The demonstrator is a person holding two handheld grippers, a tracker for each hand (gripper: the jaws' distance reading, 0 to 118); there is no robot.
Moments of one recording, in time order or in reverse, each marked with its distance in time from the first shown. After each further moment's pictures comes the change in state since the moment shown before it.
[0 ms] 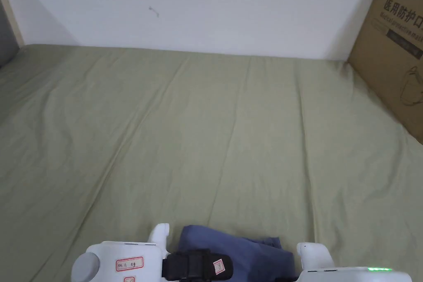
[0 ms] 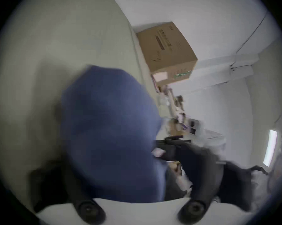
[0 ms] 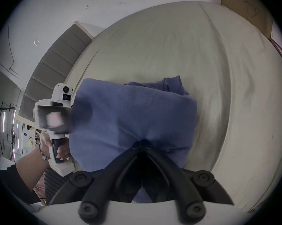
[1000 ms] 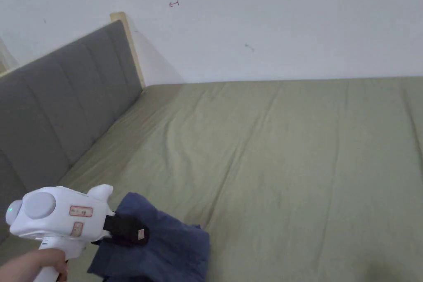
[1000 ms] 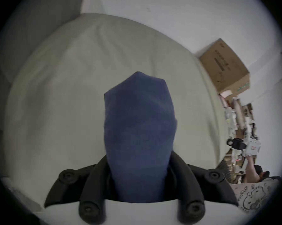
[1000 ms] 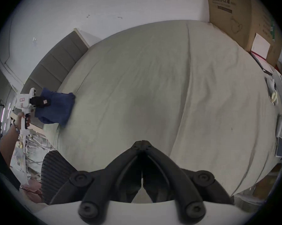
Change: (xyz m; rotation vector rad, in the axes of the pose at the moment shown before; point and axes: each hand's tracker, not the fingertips) left arm 0.051 0.058 0.338 0.127 0.821 -0.072; right arm -0.022 -0.022 0.081 0.110 -0.146 0.027
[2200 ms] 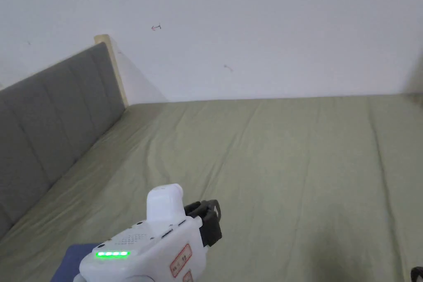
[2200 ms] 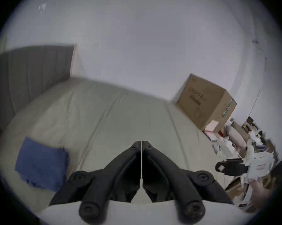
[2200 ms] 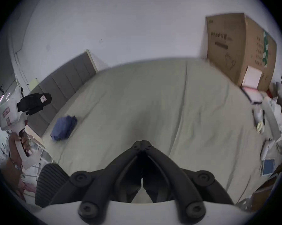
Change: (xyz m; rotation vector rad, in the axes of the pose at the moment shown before) left arm 0.290 -0.095 0.010 0.714 -0.030 -0.152; right arm -0.015 0.013 0.077 0.375 -0.025 0.121
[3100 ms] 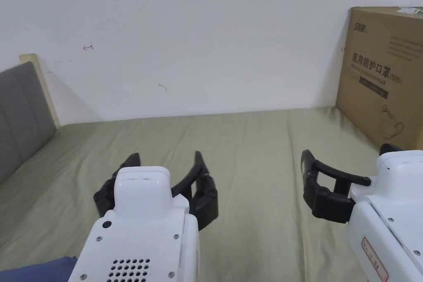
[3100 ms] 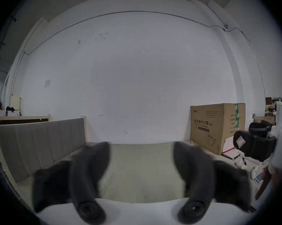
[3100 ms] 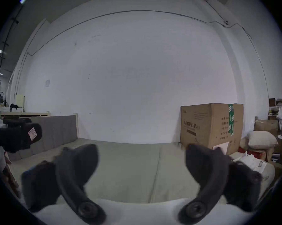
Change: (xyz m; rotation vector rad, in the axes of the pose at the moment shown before) left arm 0.149 -0.004 0.053 0.455 0.194 -0.314; right arm -0.033 0.028 0.072 0.759 -0.252 0.150
